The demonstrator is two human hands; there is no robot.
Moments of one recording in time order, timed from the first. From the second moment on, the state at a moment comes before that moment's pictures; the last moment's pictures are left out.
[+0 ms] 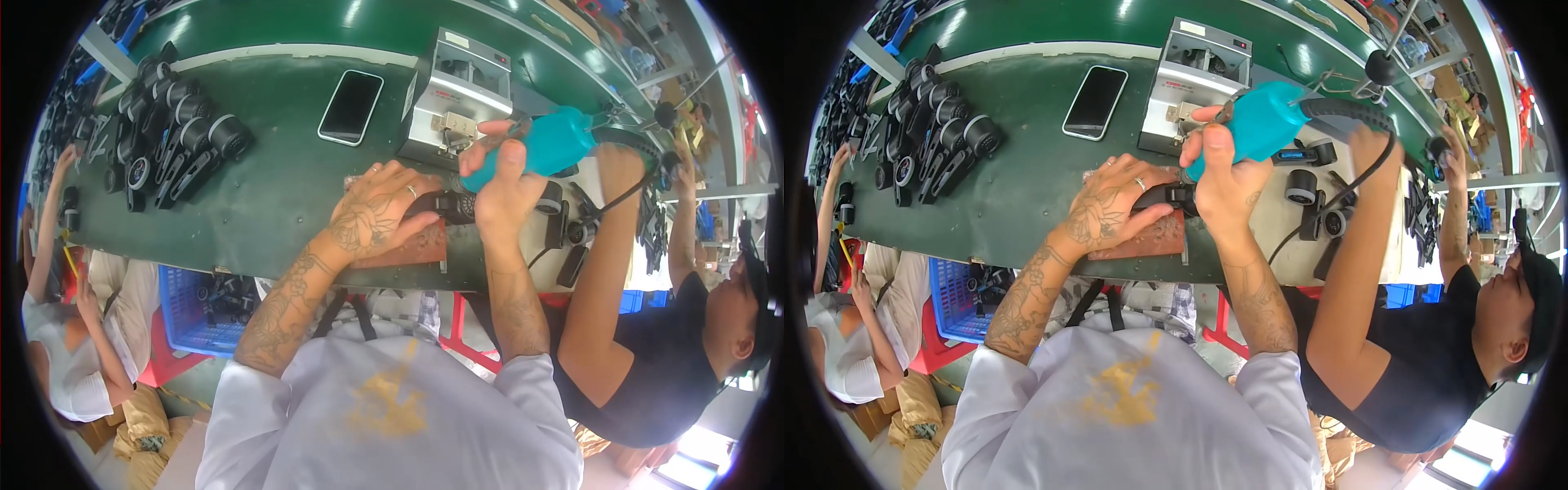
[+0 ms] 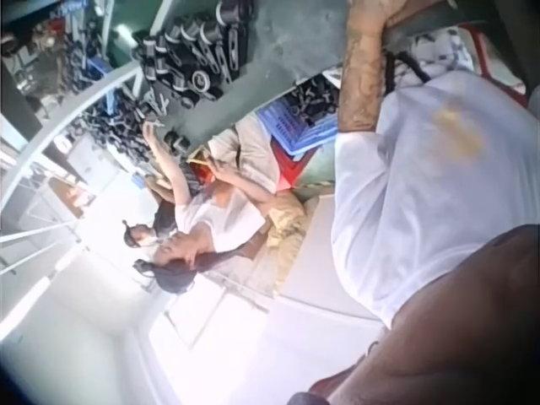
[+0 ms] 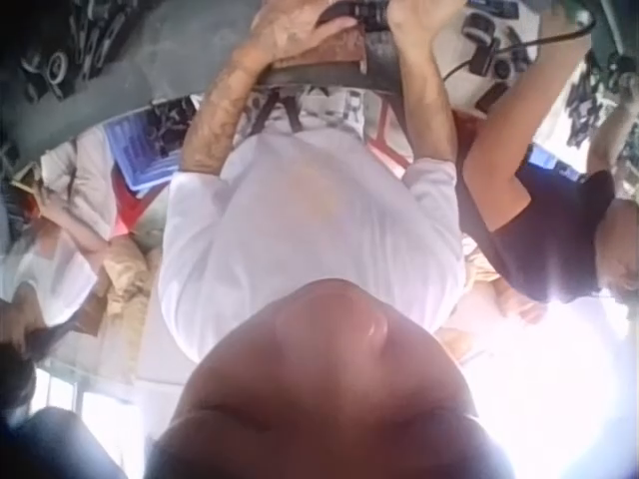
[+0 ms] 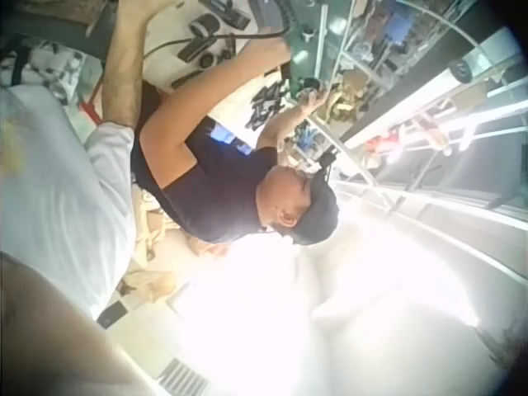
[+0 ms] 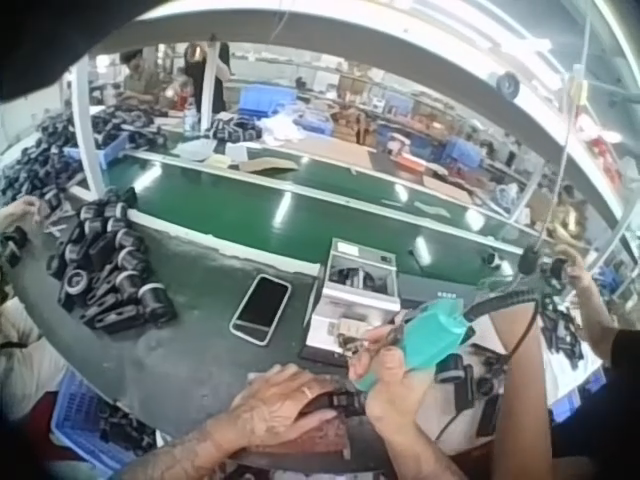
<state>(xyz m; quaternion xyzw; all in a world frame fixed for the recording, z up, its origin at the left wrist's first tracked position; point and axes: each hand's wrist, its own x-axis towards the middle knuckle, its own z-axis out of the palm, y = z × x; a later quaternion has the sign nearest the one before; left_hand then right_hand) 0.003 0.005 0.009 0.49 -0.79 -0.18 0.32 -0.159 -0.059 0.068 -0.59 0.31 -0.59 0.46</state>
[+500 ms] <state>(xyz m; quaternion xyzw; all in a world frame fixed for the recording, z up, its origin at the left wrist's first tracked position) 0.001 0.004 0.011 0.51 -0.80 -0.18 0.27 -0.160 -0.060 0.044 -0.58 0.29 -0.59 0.48</state>
